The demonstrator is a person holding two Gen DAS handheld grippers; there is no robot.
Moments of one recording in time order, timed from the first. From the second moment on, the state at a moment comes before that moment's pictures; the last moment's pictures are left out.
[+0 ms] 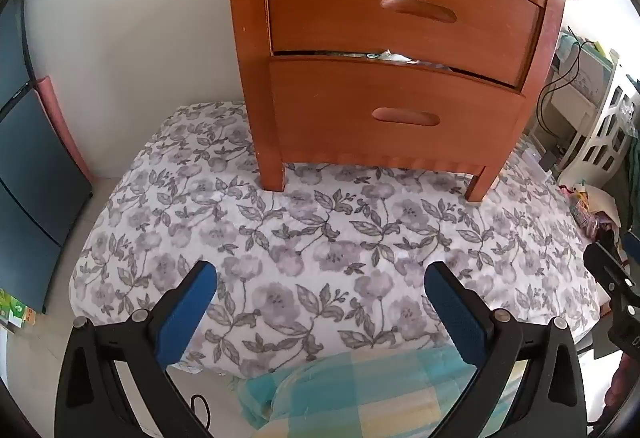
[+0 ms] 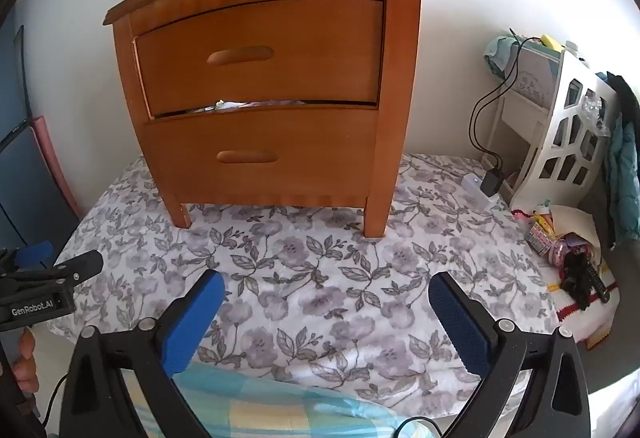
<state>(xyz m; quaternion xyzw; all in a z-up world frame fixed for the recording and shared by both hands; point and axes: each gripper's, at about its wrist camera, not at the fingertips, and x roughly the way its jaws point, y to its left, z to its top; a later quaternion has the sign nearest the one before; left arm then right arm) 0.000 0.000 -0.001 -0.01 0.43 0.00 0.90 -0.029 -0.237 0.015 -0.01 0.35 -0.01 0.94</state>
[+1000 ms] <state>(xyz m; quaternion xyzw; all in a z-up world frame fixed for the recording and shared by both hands) 0.005 -0.001 -0.012 -0.02 0.42 -0.01 0.91 -0.023 -0.239 0.003 0.00 0.36 -0.01 0.93</state>
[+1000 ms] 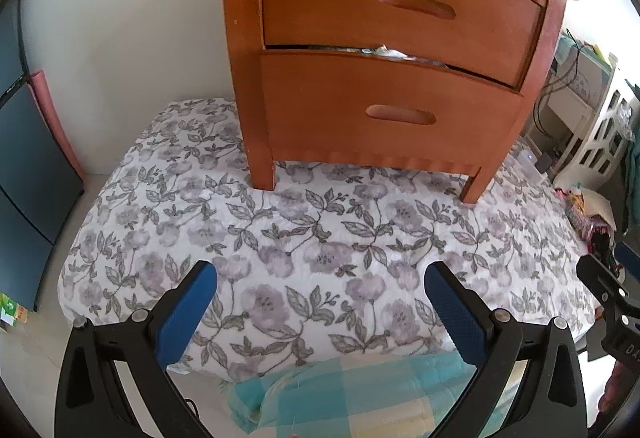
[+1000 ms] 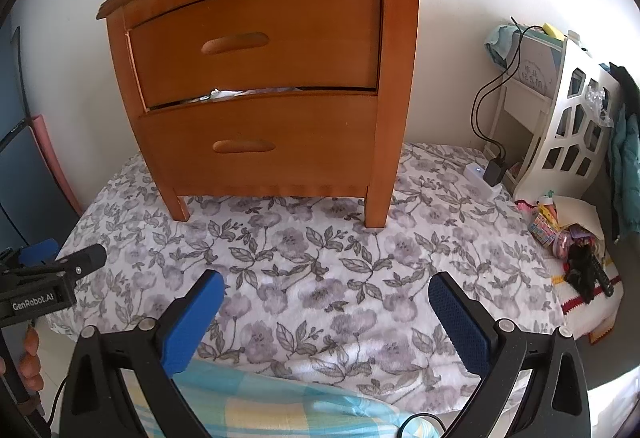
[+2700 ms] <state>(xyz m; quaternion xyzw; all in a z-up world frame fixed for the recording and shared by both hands) 0.004 0.002 -0.007 -0.03 0.40 -0.05 0.91 -0.025 -0.237 -0.001 0.00 0.37 -0.01 0.93</state>
